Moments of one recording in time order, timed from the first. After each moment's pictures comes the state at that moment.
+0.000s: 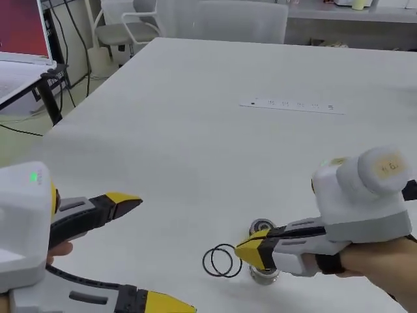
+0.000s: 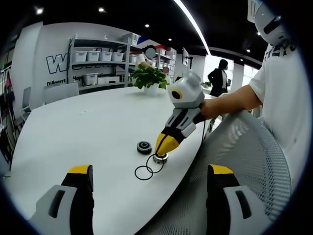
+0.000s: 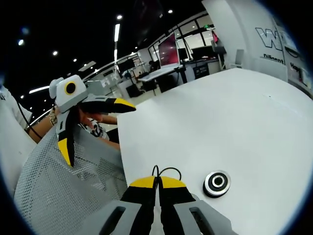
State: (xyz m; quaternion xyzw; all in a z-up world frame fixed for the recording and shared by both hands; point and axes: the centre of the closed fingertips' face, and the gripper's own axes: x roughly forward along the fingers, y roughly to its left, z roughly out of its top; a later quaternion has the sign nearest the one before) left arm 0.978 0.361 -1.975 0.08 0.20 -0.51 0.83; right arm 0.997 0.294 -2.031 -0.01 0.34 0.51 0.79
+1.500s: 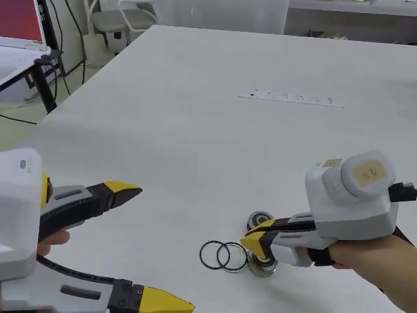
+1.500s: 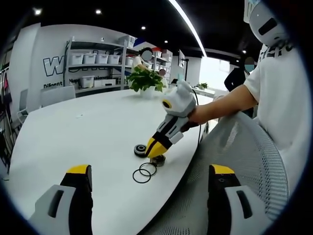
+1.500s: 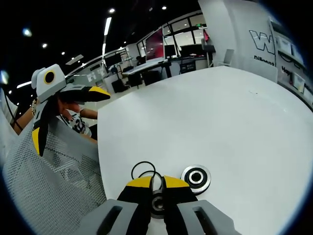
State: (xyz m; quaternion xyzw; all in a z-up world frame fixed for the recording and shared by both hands) left arm 0.977 0.360 -1.968 0.07 0.19 -0.53 0.83; right arm 1.023 0.272 -2.052 -0.05 0.35 0.45 0.82
